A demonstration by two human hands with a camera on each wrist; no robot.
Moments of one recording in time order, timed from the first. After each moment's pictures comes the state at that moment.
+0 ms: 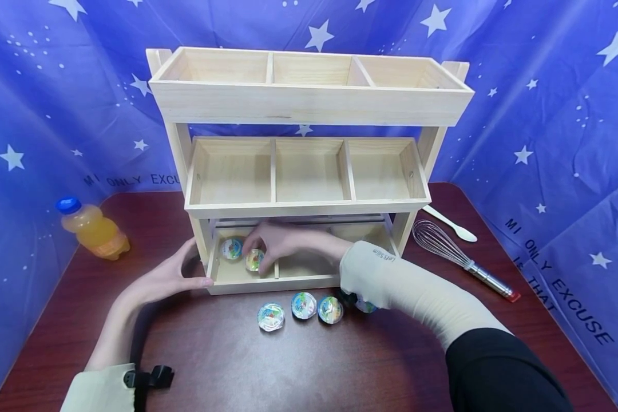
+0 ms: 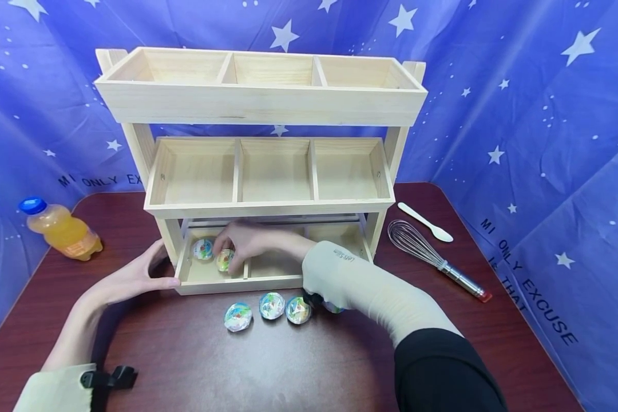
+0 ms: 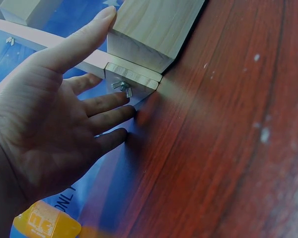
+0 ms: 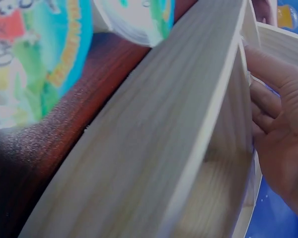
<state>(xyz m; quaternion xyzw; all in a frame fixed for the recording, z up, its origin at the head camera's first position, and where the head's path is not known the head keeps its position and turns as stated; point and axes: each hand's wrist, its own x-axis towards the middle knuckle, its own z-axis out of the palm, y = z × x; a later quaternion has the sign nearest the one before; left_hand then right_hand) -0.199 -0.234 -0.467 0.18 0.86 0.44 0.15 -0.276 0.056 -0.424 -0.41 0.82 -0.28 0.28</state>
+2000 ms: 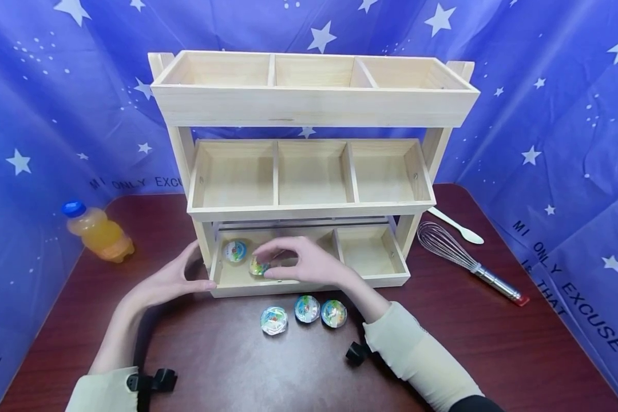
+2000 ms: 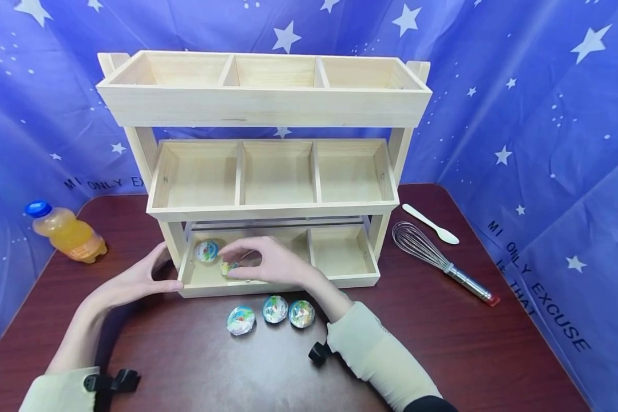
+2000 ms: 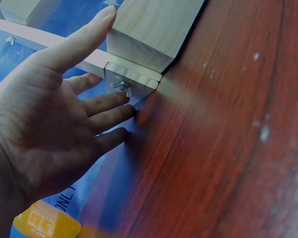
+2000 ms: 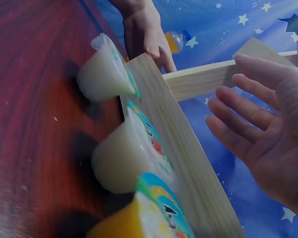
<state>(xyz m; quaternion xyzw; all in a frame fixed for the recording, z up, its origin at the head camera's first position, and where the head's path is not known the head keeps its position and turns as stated) -0.199 -0.233 -0.469 0.18 0.87 0.44 0.15 -0.207 0.103 -0.420 -0.39 0.77 -0.48 0.14</state>
